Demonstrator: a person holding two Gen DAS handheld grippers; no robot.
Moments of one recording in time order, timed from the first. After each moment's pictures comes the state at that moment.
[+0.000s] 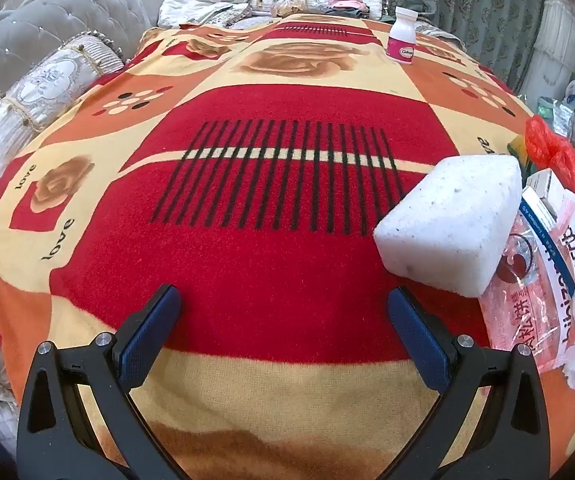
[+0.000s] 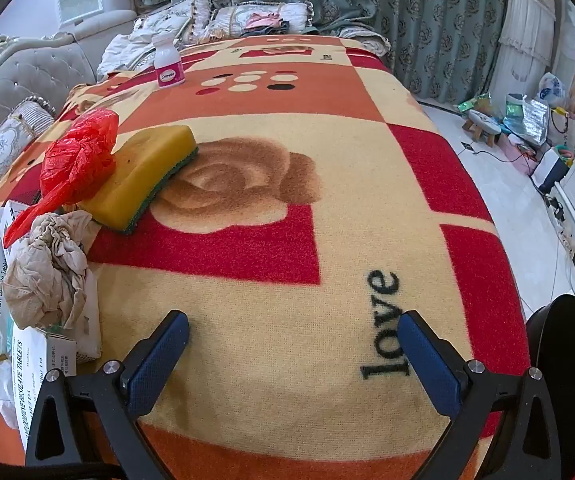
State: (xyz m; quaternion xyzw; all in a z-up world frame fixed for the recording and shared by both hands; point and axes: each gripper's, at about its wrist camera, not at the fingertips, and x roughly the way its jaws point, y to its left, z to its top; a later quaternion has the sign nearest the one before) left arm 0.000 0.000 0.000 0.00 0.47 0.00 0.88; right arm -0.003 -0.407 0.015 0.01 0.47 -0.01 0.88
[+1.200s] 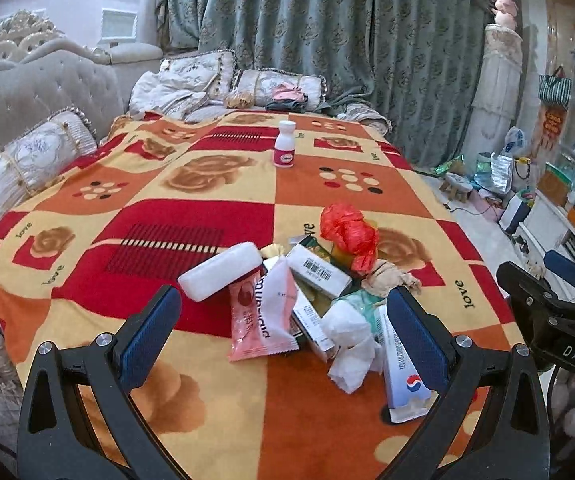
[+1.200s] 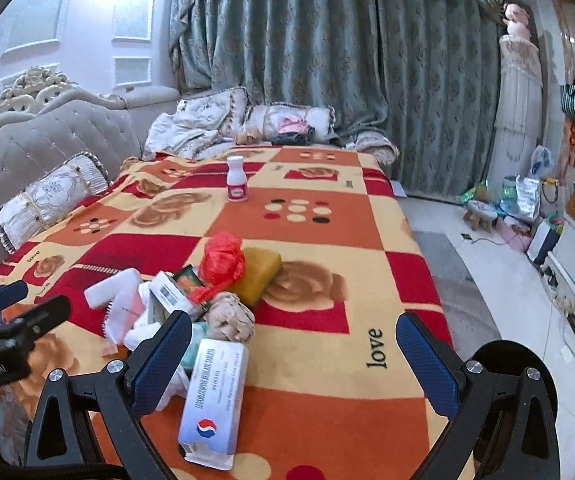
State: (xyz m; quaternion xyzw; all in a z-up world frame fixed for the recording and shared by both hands) left arm -0.126 -0.131 0.128 -0.03 0.30 -0.06 0.95; right arm -0.125 -0.352 0.151 -0.01 0.30 0.02 0.95
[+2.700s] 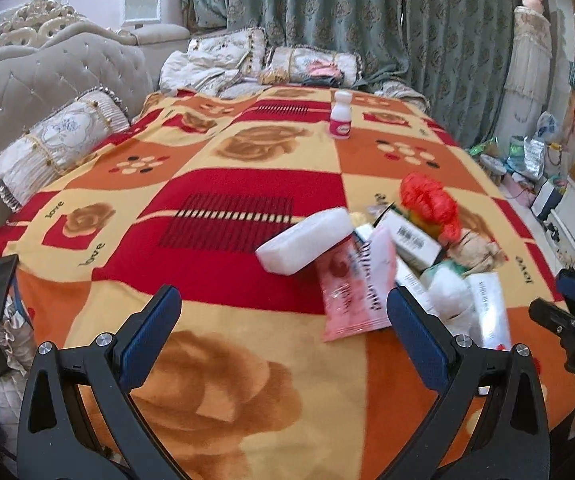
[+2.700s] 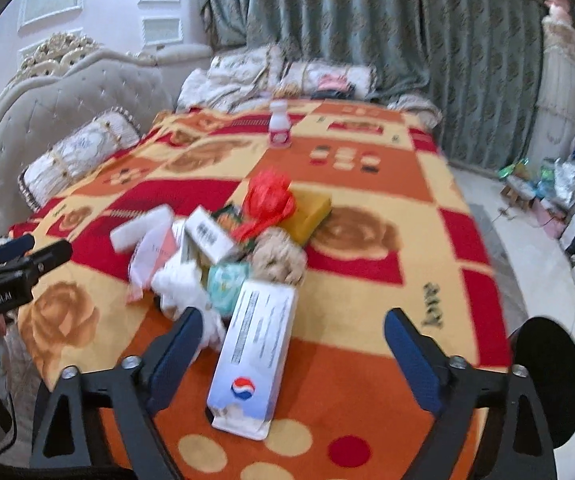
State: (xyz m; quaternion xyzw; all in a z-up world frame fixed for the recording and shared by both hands) left arm -0.107 -0.065 0.092 -0.01 0.35 -0.01 0.94; right arm -0.115 -0.326 0.105 -0.01 0.38 0.10 0.92
